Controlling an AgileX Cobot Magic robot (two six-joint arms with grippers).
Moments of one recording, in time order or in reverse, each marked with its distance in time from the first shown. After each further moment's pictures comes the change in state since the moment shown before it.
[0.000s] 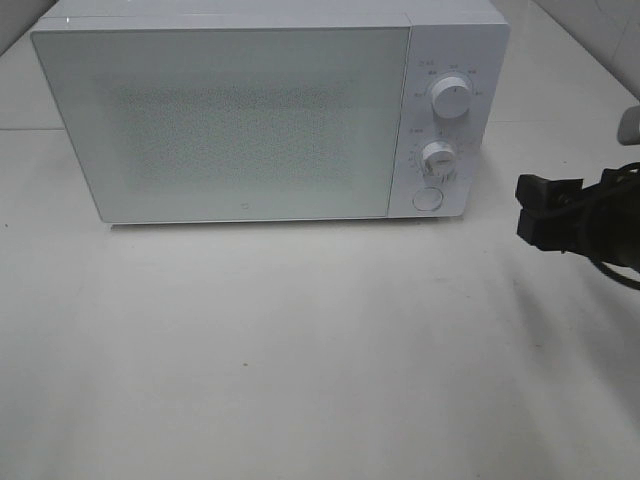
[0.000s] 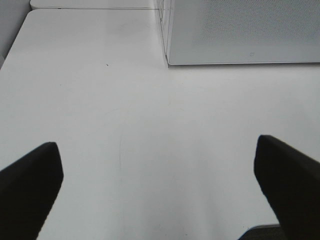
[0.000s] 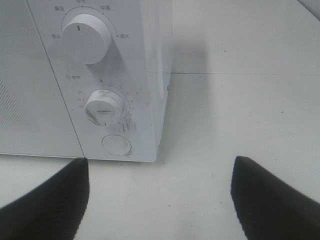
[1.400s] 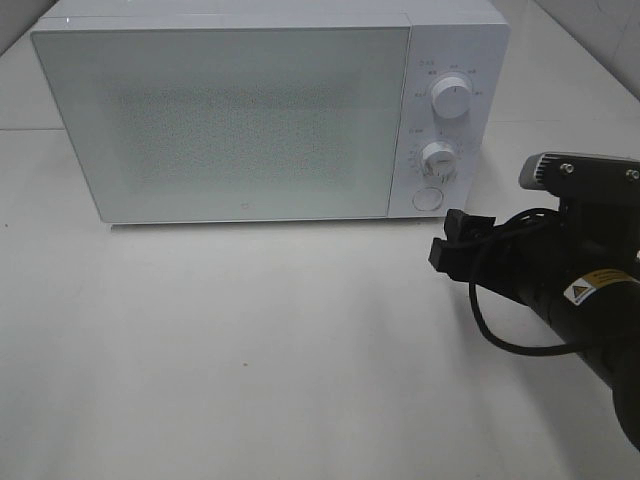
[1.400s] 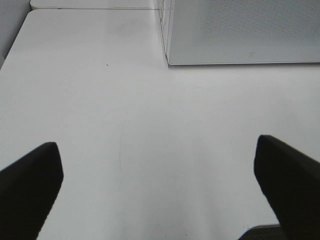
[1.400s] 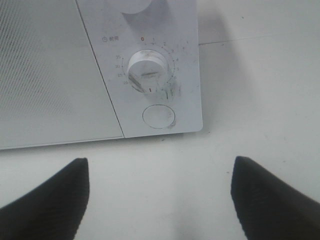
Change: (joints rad) left arm 0.000 0.000 0.000 0.000 0.000 0.000; right arm 0.401 0.294 -0.051 0.439 -0.272 0.115
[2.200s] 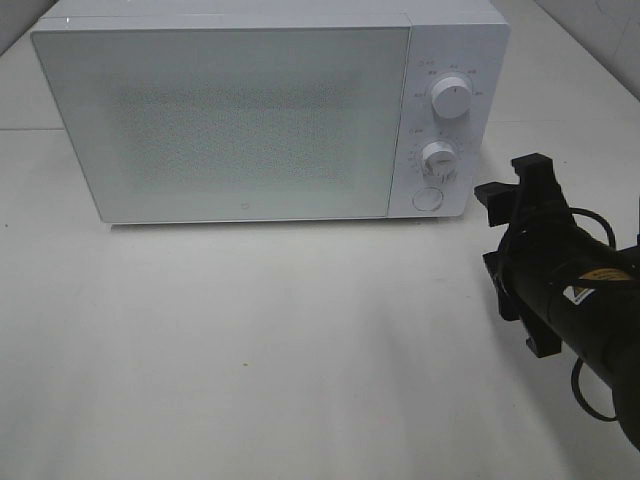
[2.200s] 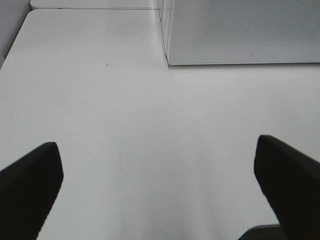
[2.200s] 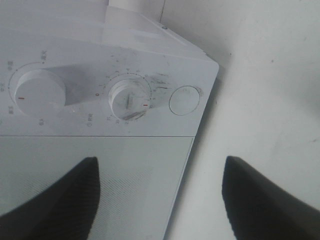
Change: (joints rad) left arm 0.000 0.000 0.000 0.000 0.000 0.000; right arm 0.000 0.000 -0.001 0.000 0.001 1.180
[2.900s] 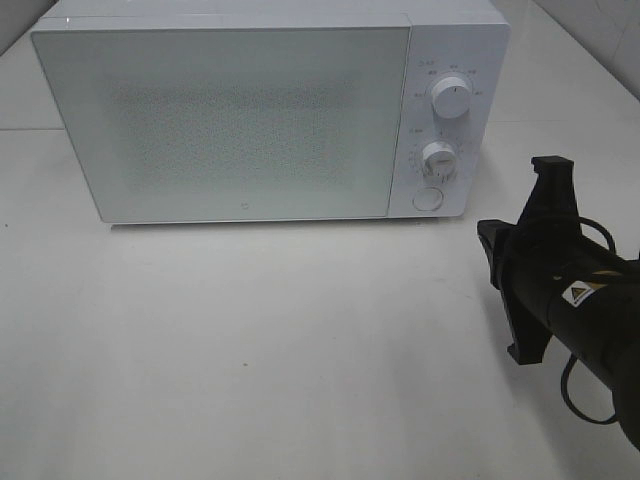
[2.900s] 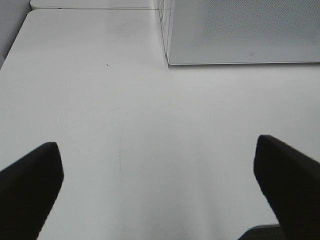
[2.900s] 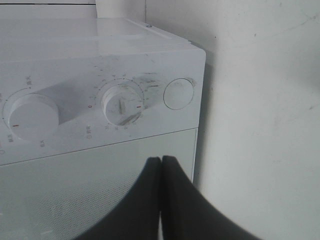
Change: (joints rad) left arm 0.000 0.000 0.000 0.000 0.000 0.000; right arm 0.000 0.001 0.000 0.002 0.026 0.185
